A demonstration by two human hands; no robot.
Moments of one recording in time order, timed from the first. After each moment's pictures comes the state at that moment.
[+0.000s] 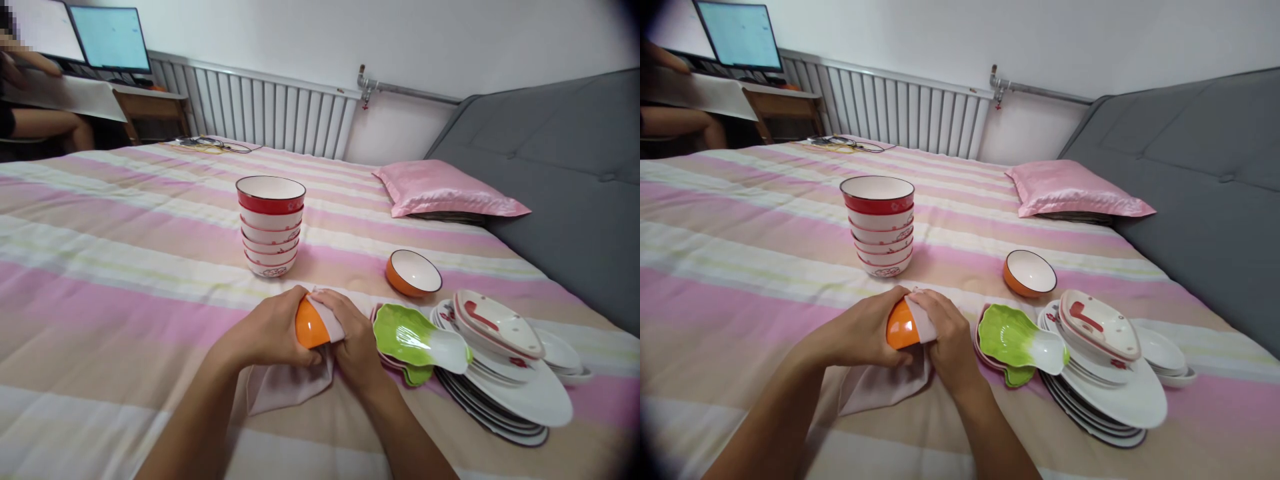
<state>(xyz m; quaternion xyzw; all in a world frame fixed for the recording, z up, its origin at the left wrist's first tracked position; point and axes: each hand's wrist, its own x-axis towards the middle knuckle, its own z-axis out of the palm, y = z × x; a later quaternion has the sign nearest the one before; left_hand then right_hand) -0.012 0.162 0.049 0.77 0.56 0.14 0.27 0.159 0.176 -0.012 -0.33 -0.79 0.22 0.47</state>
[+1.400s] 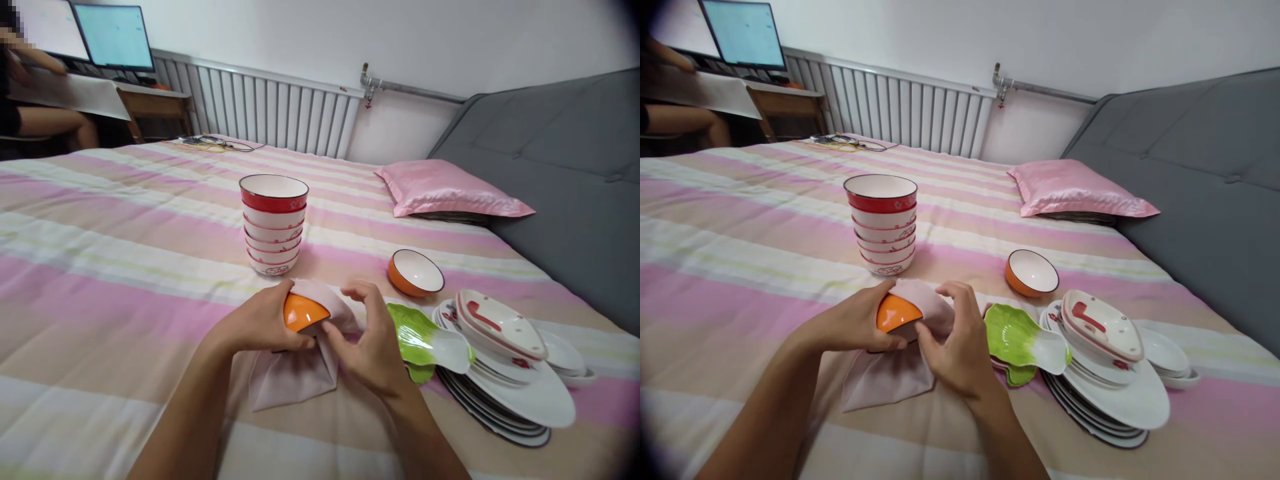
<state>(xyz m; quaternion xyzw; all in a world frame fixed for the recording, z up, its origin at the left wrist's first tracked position) -0.031 0.169 0.050 0.74 0.58 0.15 0.31 0.166 0.165 0.016 -0.40 -0.76 0.13 0.49</state>
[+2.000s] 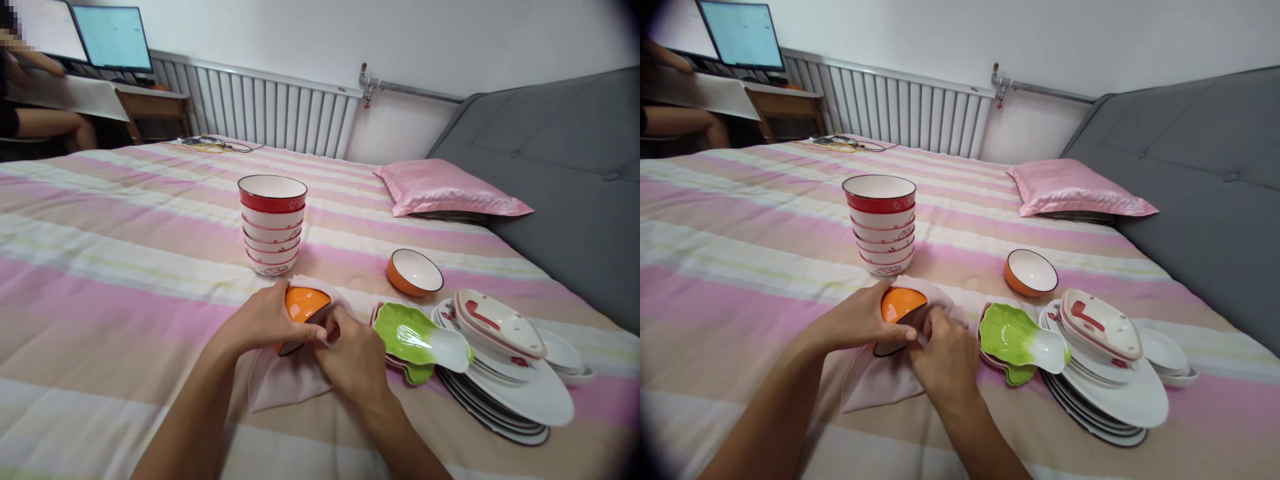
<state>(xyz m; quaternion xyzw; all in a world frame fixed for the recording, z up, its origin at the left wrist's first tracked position) -0.019 0.169 0.052 0.69 0.65 0.16 0.28 0.145 0.150 0.004 -0.61 -0.74 0.10 0.27</state>
